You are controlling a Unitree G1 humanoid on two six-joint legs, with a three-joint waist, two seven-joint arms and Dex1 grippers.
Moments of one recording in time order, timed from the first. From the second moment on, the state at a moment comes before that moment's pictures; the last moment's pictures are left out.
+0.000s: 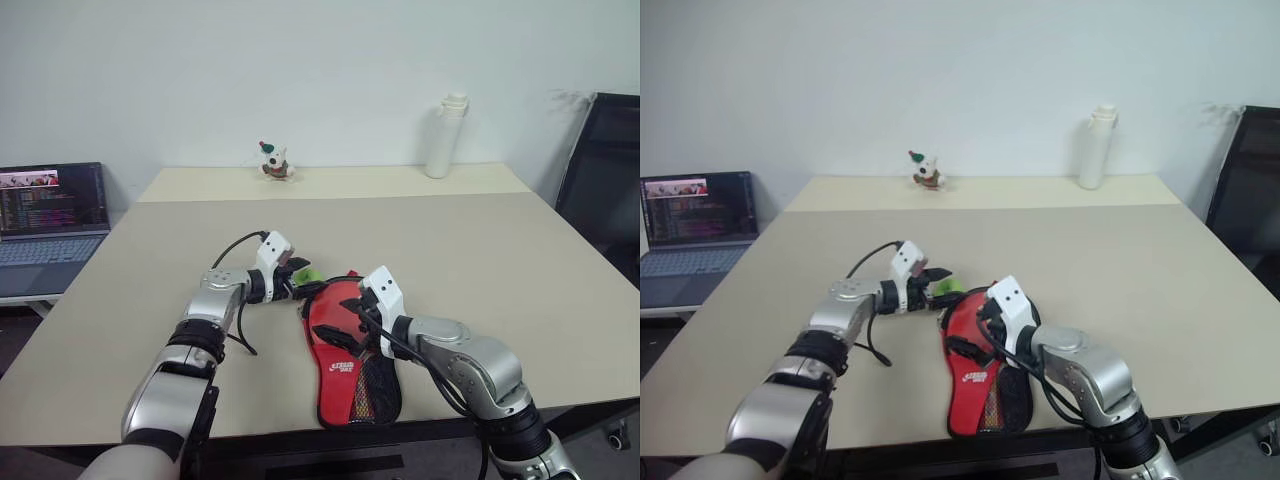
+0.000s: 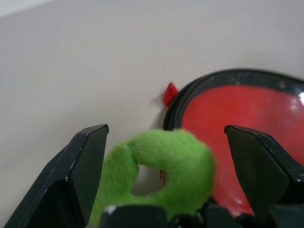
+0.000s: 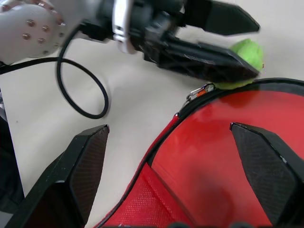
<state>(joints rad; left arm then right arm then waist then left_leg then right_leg) -0.94 0.42 -0.09 0.97 -0.13 0.02 -1.01 -0.49 -0.18 0.25 -0.31 0.41 0.95 0.45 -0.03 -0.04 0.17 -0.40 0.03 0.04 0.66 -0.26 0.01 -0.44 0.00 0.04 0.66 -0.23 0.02</state>
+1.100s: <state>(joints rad) -1.08 0.38 -0.07 1.25 0.07 -0.10 -0.70 -0.54 -0.12 0.36 0.03 0.14 0.73 0.41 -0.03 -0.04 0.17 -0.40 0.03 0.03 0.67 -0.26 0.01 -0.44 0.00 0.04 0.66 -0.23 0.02</state>
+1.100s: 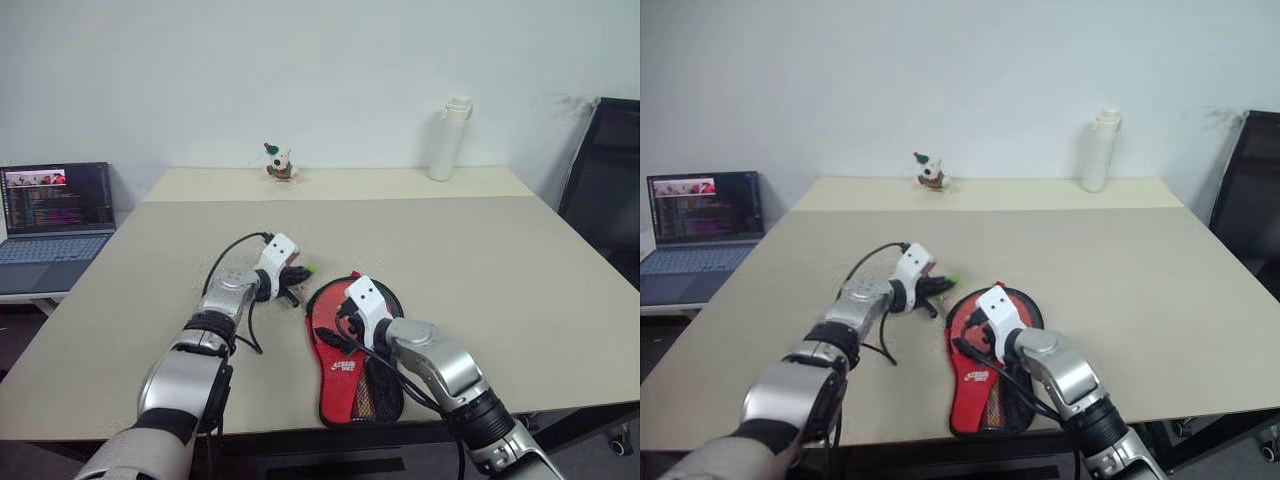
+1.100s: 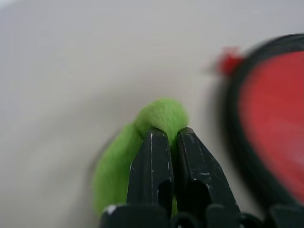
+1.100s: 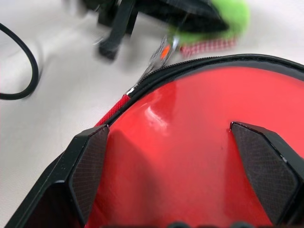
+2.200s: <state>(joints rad) -1.35 -0.01 -0.39 1.42 0.58 -0.30 -0.25 -0.26 -0.14 0.30 -0.32 0.18 0.88 0.39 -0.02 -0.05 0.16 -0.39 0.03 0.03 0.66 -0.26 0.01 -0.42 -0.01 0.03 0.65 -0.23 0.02</state>
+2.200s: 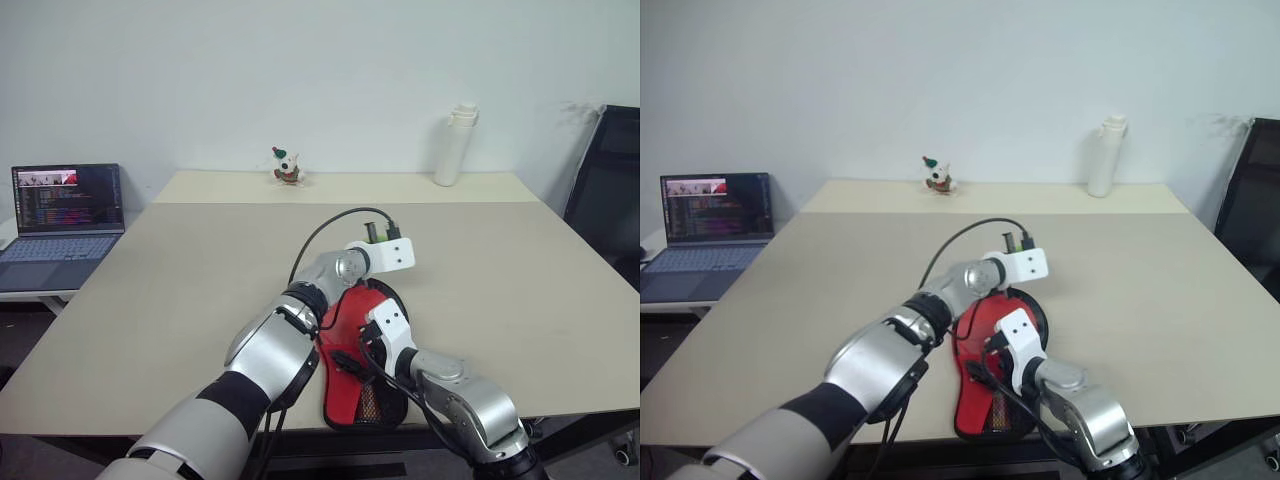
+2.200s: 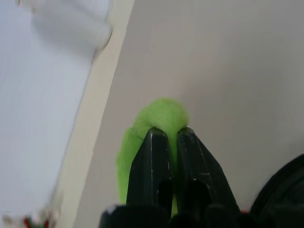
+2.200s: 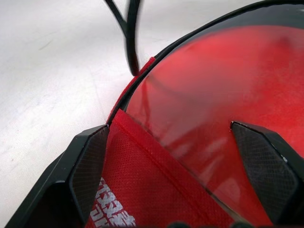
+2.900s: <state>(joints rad) -1.35 -0.12 -0.38 1.42 0.56 -0.42 -0.38 -0.26 -0.15 0.30 -0.33 0.19 0.90 0.38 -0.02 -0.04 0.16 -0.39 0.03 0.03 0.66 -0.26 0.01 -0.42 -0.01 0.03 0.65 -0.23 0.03</state>
